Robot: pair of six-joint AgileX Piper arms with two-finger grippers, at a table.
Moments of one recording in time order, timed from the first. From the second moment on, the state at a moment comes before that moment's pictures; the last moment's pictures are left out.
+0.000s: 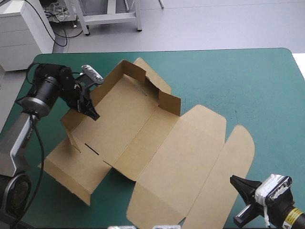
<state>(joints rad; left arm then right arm) -0.22 1.63 -1.55 0.02 1.23 0.61 0.67 0.16 -0.38 0.00 0.62 0.02</state>
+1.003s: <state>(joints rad) -0.98 1.61 -1.34 1.00 0.96 0.34 0.67 0.16 -0.38 0.00 0.62 0.02</state>
